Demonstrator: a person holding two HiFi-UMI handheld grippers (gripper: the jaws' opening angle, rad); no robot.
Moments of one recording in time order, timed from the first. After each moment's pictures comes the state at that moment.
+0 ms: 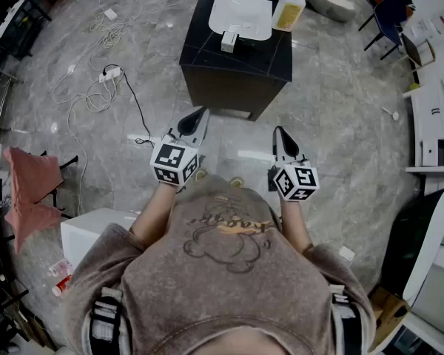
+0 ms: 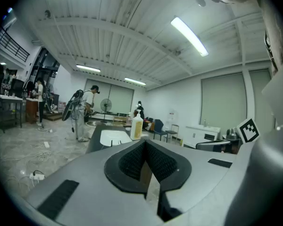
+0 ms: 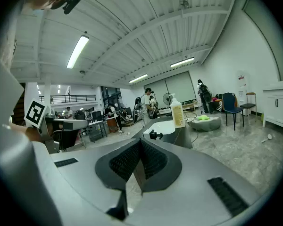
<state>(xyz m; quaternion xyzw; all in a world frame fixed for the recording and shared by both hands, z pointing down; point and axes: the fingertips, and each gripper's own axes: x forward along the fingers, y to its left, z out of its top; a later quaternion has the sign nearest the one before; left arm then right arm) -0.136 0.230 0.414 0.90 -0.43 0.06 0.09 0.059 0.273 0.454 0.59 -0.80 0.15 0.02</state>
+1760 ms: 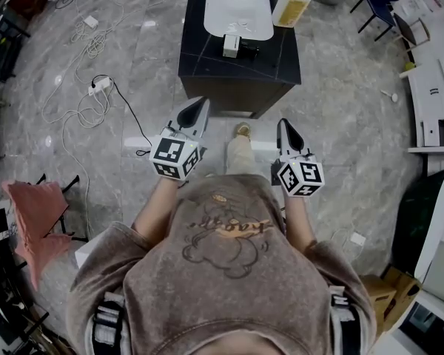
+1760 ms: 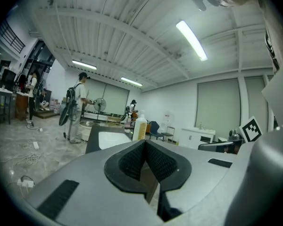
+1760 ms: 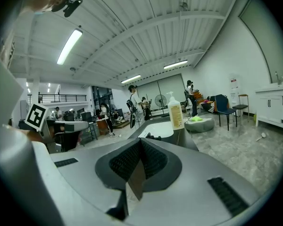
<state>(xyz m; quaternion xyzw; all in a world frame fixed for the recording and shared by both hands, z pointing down) -0.171 0.108 0.436 0.92 -0.38 0.03 0.09 0.022 0.178 0.471 0.63 -0.76 0.14 0.01</state>
